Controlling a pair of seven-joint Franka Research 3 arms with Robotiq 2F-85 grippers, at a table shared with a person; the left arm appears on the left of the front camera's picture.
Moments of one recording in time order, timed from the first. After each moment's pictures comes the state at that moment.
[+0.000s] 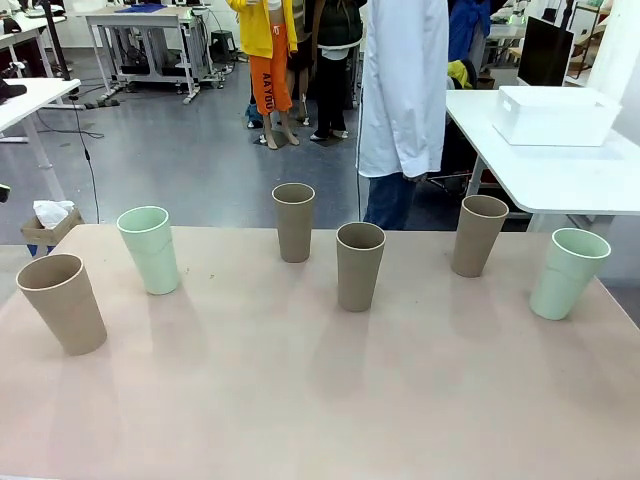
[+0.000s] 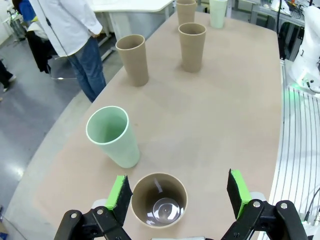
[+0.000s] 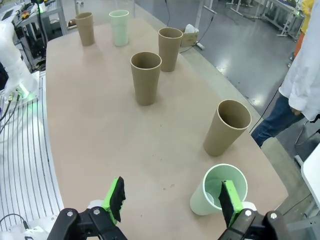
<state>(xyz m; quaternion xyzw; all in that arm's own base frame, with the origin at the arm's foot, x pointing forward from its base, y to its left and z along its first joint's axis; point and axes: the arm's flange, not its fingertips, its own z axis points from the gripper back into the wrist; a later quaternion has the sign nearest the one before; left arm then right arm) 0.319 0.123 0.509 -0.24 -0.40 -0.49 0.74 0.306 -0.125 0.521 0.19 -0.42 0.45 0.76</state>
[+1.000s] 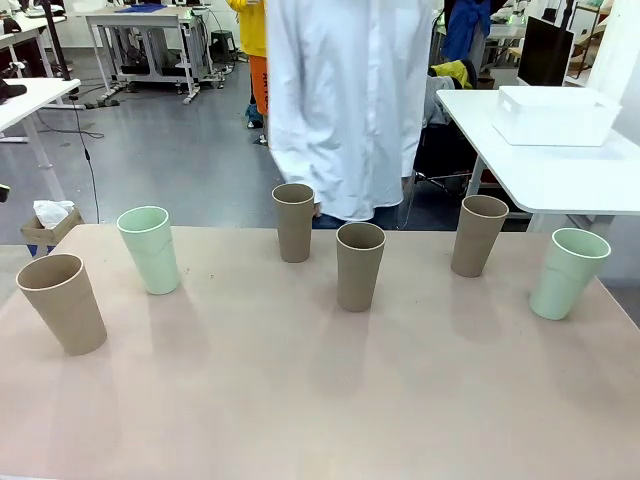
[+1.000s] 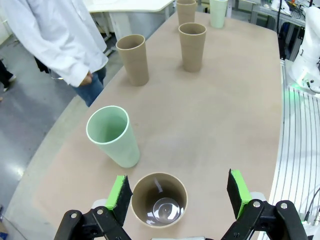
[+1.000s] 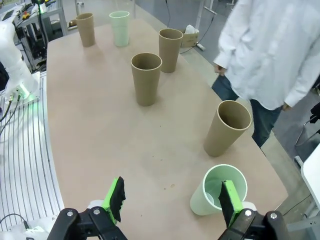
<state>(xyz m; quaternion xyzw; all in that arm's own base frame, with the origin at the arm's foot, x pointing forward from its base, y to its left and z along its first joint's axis) 0.318 0.123 0.509 -0.24 -0.40 -0.49 0.74 0.306 -0.126 0.522 0.19 -0.42 0.45 0.76</state>
